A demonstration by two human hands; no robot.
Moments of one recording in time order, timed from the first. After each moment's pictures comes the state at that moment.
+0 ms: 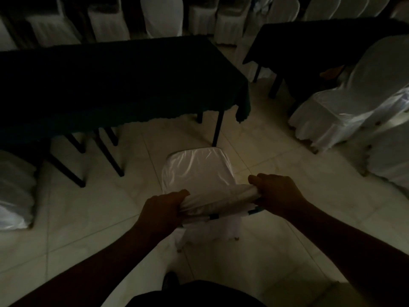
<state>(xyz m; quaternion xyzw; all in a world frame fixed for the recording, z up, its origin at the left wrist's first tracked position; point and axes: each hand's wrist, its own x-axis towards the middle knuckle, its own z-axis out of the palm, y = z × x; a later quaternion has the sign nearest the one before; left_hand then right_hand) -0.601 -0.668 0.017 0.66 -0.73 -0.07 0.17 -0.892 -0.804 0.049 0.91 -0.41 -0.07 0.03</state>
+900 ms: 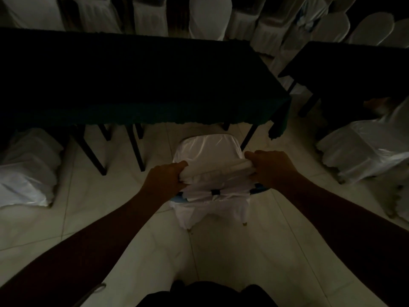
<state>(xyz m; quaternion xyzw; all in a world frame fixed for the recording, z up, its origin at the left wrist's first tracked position) -0.415 -0.734 -0.007 0.72 -0.65 -0.06 0.25 -0.677 -0.905 0.066 0.91 -0.36 -0.15 0.13</state>
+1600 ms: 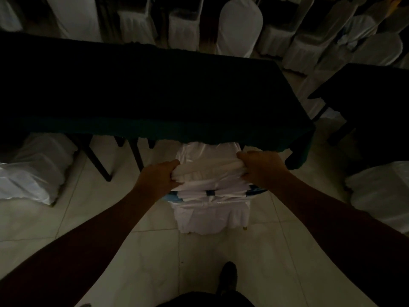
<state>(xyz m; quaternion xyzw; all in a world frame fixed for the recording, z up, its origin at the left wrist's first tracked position) -0.403 -0.879 -0.016 0.79 -0.57 -0.01 0.22 -0.635 -1.084 0.062 0.95 -0.24 -0.08 0.16</state>
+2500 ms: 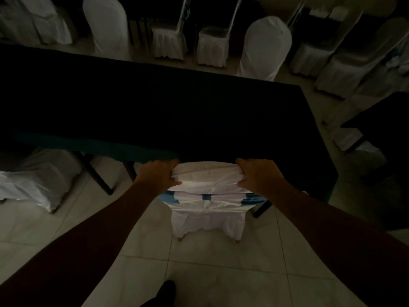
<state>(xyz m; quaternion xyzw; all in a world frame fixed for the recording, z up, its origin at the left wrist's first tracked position) -0.361 -1.073 0.008 0.88 -0.48 -0.01 0.05 -0.575 -1.300 0.046 0.98 -0.17 0.00 0.08</state>
